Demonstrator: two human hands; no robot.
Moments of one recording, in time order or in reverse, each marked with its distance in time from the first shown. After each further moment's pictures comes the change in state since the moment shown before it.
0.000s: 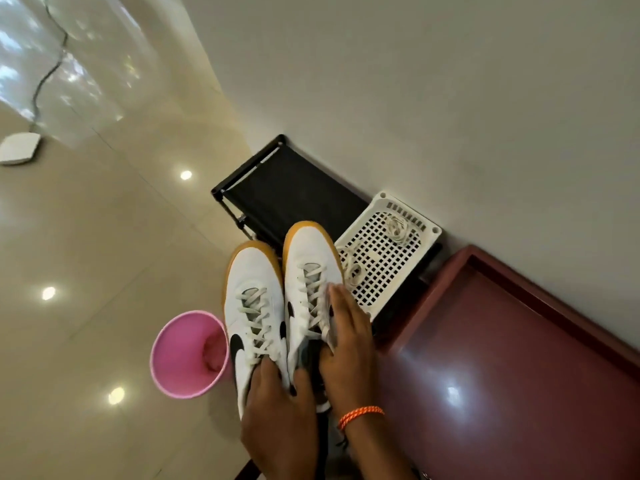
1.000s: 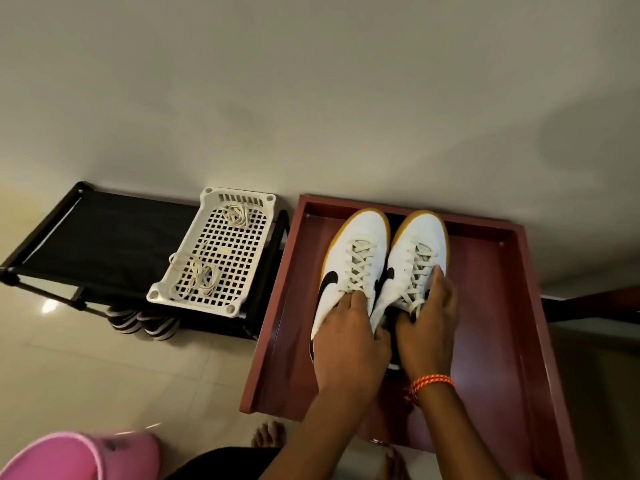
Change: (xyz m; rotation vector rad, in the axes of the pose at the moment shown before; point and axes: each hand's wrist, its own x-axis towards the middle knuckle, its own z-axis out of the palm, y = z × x) left_hand -0.140 0.077 0.165 0.031 -0.592 1.080; right_hand -0.093 0.232 -0.141 -0.004 0.793 0.554
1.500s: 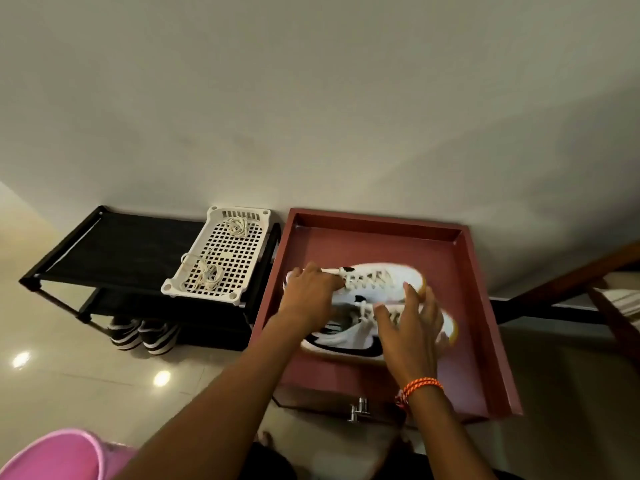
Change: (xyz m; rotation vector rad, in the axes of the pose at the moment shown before) left_hand 0.019 -0.025 -0.049 0.497 -0.239 0.373; right_hand -0.077 0.003 -0.052 -0.168 -0.039 -0.002
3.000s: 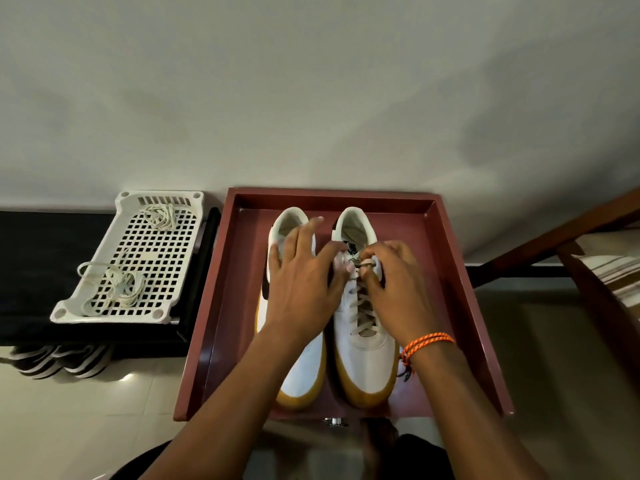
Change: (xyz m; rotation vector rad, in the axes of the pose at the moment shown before) left_hand 0.051 0.040 0.041 -0.329 0.402 0.060; right_hand 0.090 0.010 -0.013 0.008 -0.021 -0.283
